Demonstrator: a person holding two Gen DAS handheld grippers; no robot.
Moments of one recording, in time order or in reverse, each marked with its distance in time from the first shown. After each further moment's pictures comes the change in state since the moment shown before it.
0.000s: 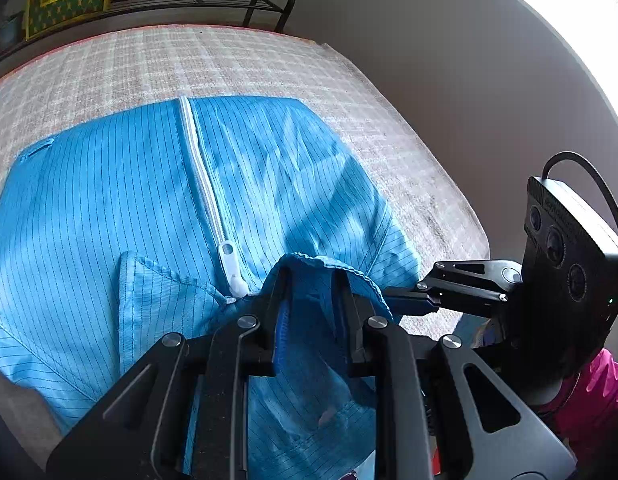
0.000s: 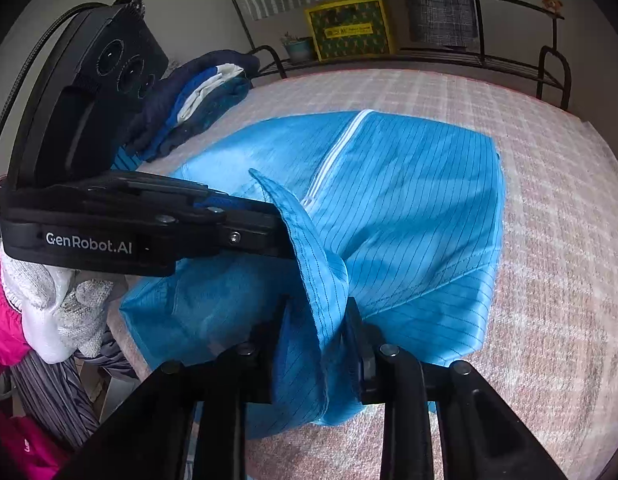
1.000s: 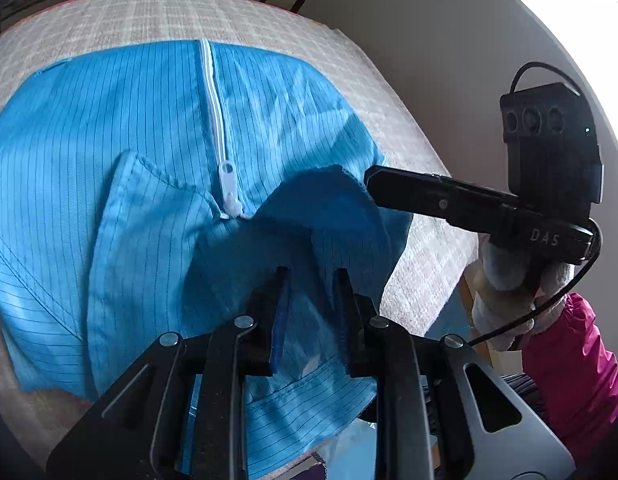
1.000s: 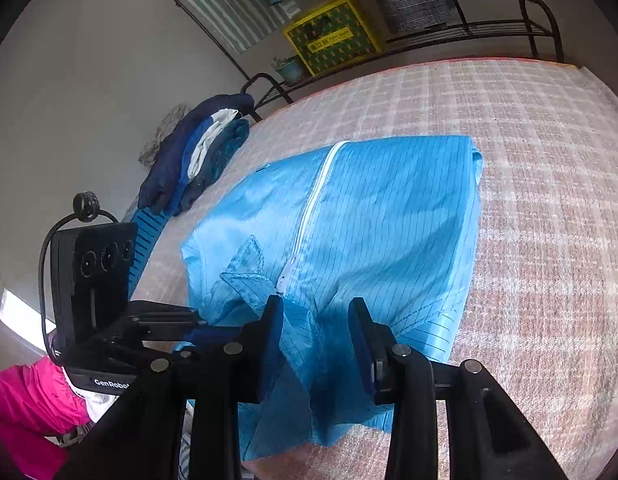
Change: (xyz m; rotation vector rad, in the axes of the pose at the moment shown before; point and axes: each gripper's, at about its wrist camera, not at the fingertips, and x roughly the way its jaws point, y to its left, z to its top) left arm -0.002 0.007 -0.048 -0.122 0.041 -0.049; right arm -0.013 -0.049 0.028 0.197 -0.031 0.197
